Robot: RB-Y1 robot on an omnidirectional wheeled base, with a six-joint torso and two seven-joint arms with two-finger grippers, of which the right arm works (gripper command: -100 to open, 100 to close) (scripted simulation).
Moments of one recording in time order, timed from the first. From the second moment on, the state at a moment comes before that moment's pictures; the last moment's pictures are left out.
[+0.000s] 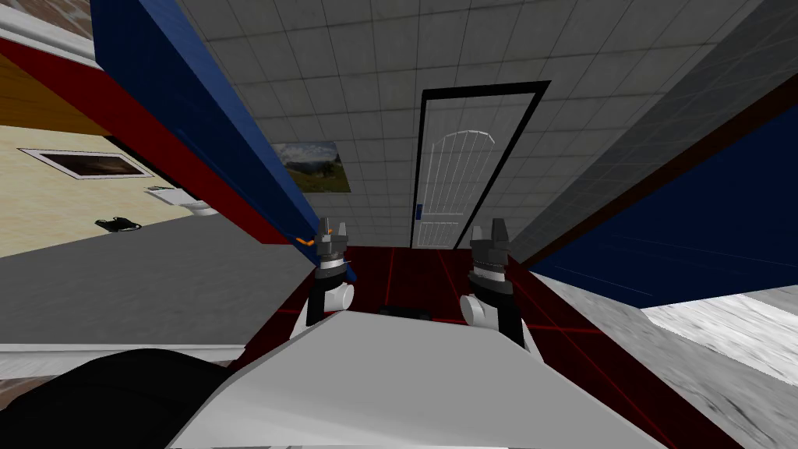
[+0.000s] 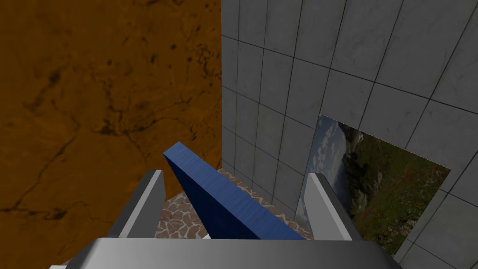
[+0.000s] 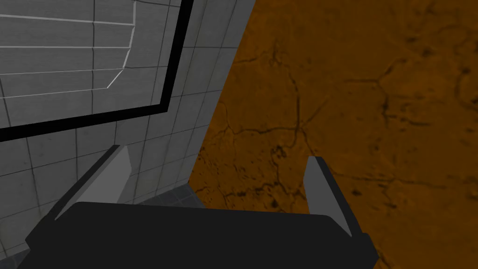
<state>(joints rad) 0.47 0.03 0.05 -2.30 0.03 -0.50 0.17</state>
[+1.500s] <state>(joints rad) 0.34 -0.06 -0.01 -2.03 0.18 -0.49 0.32</state>
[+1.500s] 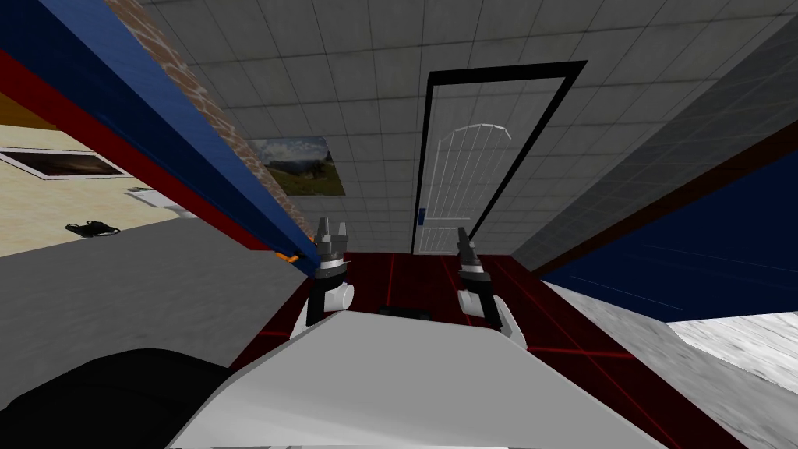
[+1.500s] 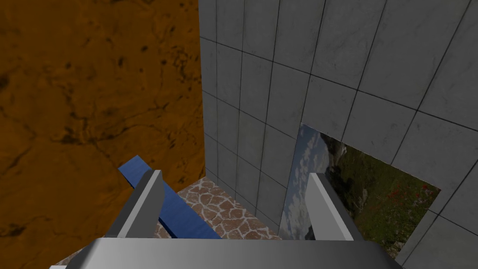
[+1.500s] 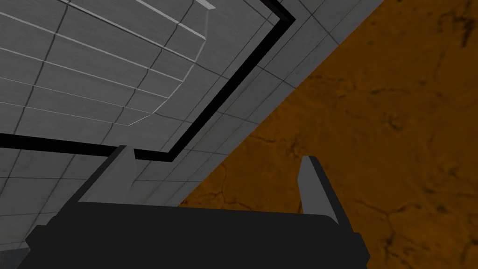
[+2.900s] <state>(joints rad) 0.20 -0.12 -0.08 -1.72 0.34 -0.48 0.48</state>
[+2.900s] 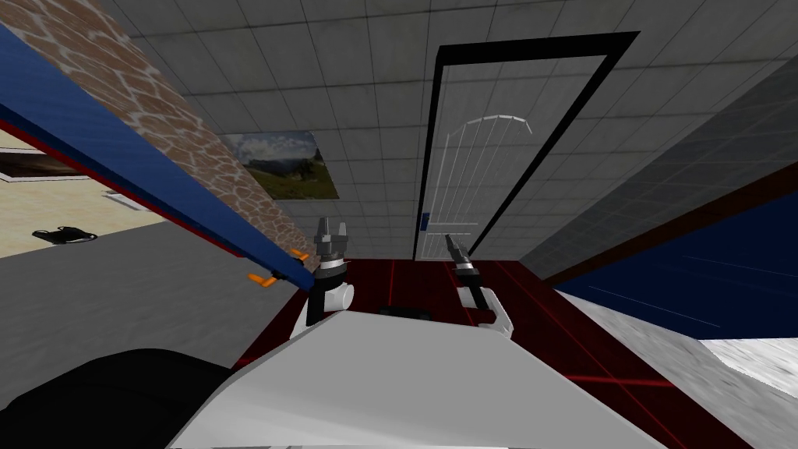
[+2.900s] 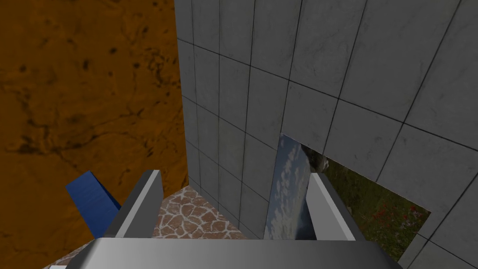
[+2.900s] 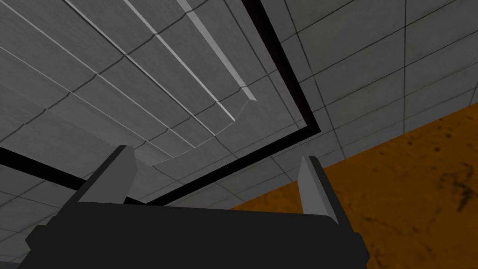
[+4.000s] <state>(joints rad) 0.08 -0.14 -0.13 -1.49 0.47 -0.47 0.61</state>
